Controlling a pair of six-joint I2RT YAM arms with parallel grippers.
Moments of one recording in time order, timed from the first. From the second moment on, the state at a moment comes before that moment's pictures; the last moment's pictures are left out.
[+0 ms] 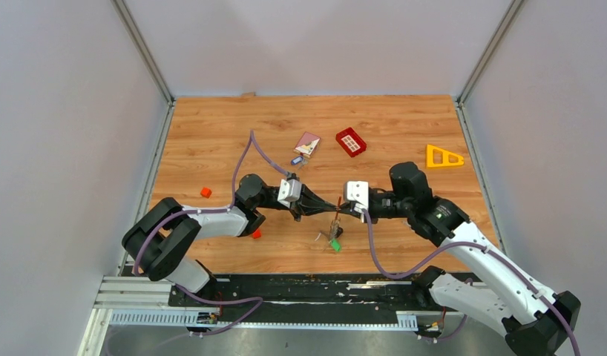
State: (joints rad) left arm -0.75 1.51 0.56 1.25 0.99 -0.09; right arm 0.66 0.89 0.83 -0.47 -0.66 -0.68
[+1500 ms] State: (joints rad) left arm -0.61 1.42 0.78 0.57 0.60 0.16; right arm 0.55 0.86 0.84 -0.49 -0.55 -0.65
